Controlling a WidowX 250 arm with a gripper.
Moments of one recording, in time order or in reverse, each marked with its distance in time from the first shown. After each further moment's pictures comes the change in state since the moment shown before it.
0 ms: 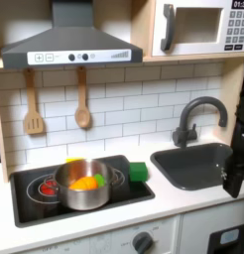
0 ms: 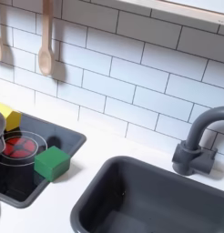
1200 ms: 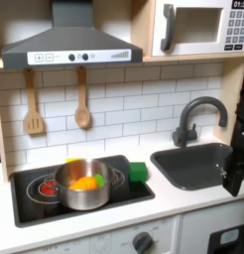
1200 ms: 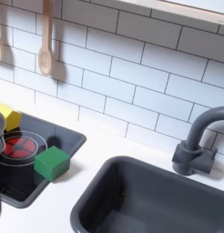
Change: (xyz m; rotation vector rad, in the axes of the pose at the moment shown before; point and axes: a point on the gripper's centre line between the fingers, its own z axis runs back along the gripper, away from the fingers) arm 0.000 0.000 0.002 -0.001 -0.003 0.000
